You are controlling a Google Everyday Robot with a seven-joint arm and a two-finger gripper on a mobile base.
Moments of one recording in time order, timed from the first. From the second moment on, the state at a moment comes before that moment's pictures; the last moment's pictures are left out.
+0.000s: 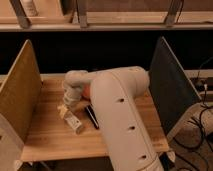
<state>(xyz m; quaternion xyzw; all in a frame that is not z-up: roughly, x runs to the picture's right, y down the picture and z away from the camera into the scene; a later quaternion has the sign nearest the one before) -0.232 0.150 0.869 -0.50 -0.01 0.34 0.80</state>
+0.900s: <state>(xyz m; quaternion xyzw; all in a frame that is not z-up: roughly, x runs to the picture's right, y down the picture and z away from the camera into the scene) -0.275 0.093 0.819 -0.43 -0.15 0.29 0.84</state>
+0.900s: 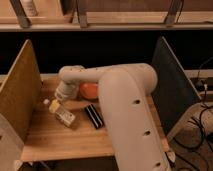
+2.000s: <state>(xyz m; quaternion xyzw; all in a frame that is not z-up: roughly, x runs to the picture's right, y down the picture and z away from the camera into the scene) -0.073 -0.033 0.770 -0.22 -0.20 0.50 0.82</state>
